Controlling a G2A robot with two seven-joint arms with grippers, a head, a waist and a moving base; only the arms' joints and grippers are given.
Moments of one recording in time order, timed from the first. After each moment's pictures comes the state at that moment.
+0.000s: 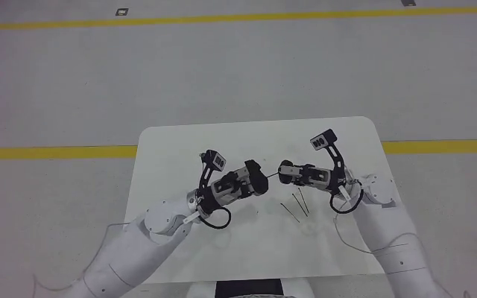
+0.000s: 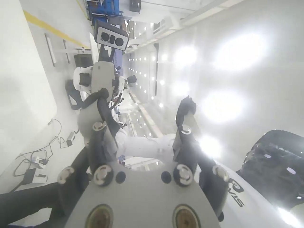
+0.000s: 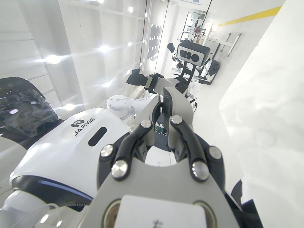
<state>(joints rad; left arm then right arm) 1.36 -1.00 -0.88 -1.79 -0.73 -0.32 -0.55 -1.35 -1.19 1.37 -1.47 0.58 -0.34 1.32</state>
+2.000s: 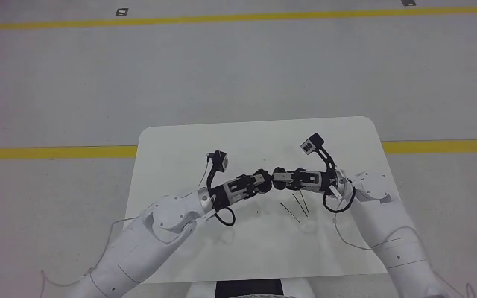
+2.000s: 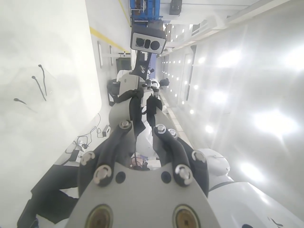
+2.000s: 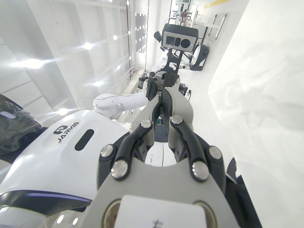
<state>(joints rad) 1.33 -1.04 -0.87 -1.78 -0.50 -0.11 -0.47 -1.30 -1.15 1.28 -1.40 0.52 -0.30 1.32</state>
